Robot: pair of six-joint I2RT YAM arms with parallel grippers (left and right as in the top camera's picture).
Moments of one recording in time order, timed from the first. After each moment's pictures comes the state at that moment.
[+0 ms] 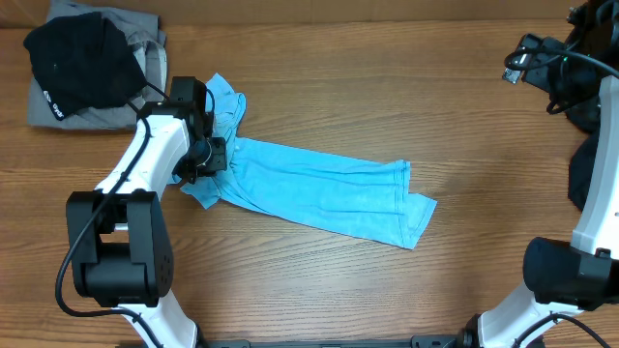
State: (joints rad) left arm -0.03 1.91 1.35 -0.91 -0.01 -0.13; right arm -0.17 1.87 2.31 -1.61 0.00 0.31
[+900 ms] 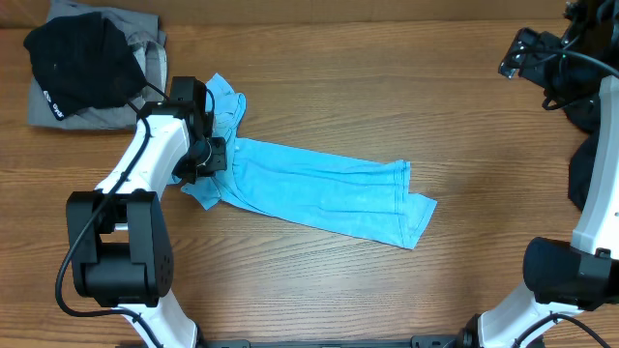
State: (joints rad) left arm -0.03 1.91 1.35 -0.91 -0.01 -0.13; right arm -0.17 1.87 2.31 -1.58 -0.10 0.31
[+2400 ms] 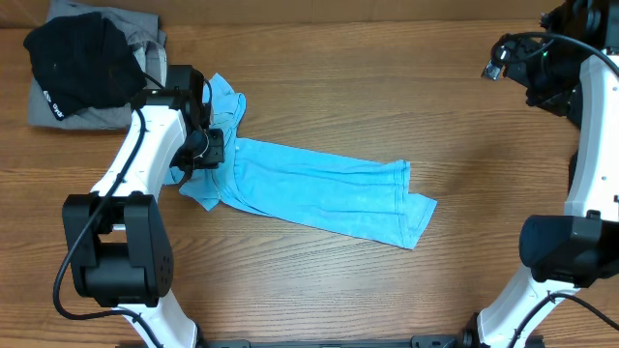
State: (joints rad) left arm -0.03 1.91 1.44 -1.01 -0.01 -0.13; right arm -0.17 1.99 2.31 -1.58 -0.15 0.31
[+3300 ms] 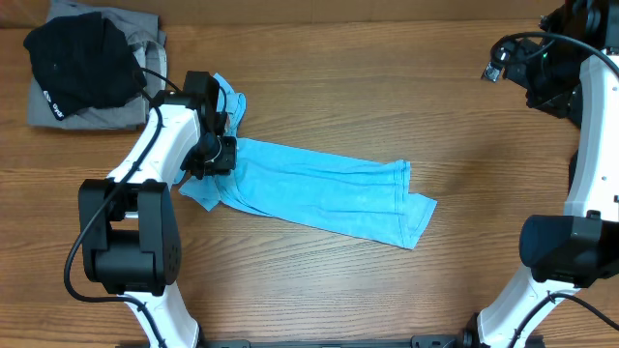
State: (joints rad) left arm -0.07 1.98 1.44 -1.02 0.02 -0.09; right arm -0.17 1.99 2.31 -1.60 -0.15 0.31
